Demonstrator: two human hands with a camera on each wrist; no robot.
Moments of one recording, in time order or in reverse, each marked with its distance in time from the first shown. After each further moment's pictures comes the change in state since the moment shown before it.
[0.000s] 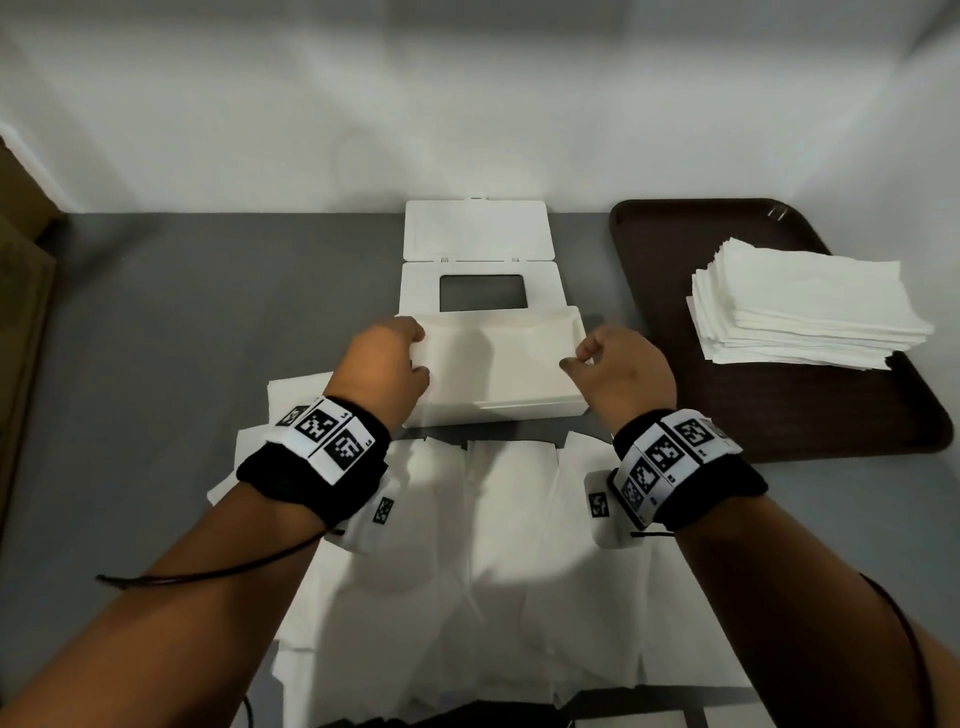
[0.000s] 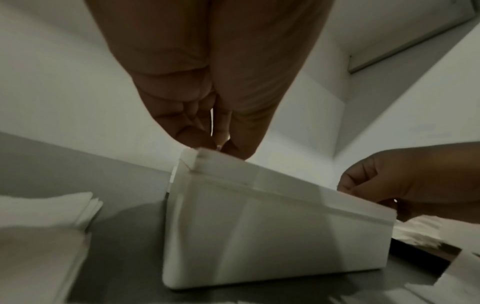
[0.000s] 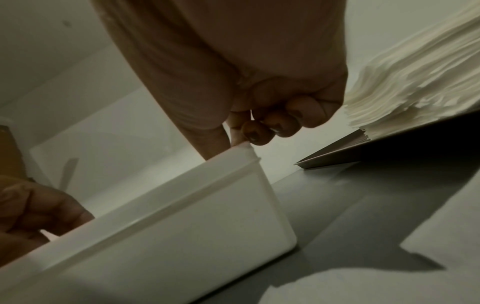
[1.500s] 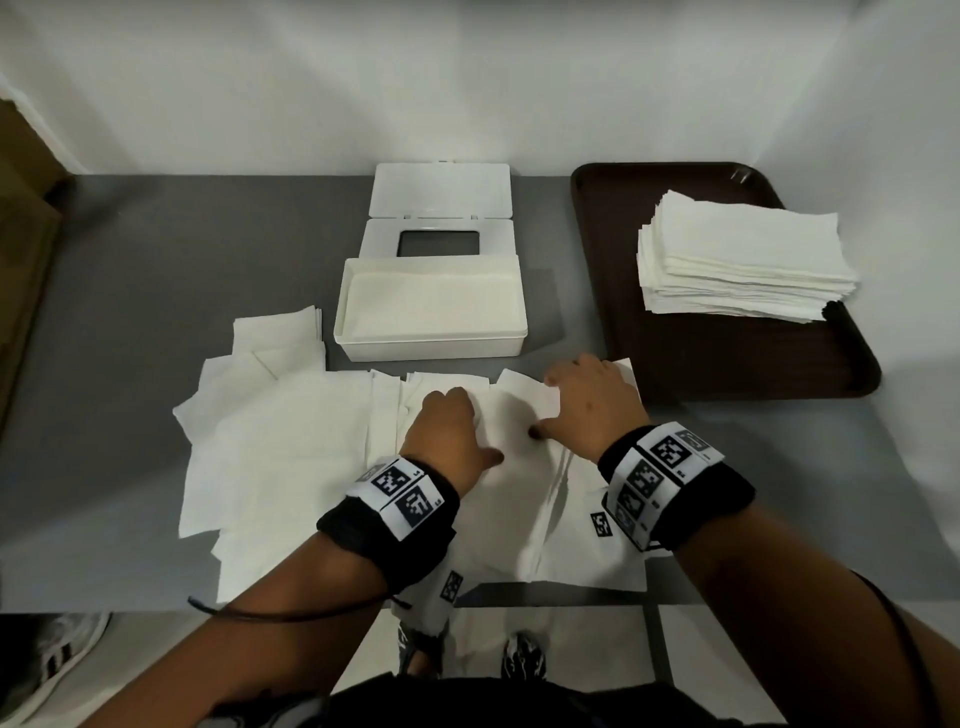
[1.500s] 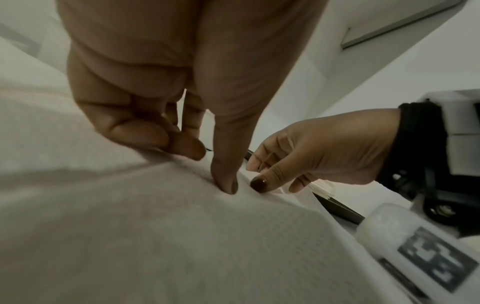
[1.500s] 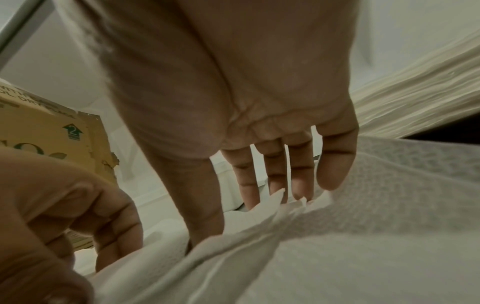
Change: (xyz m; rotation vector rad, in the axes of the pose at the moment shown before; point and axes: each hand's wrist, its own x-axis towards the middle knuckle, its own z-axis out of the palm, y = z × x) left_hand -0.120 0.088 0.103 -0.001 -0.252 -0.152; right_hand -0.073 0.068 -0.033 -0.315 -0.418 -0.188
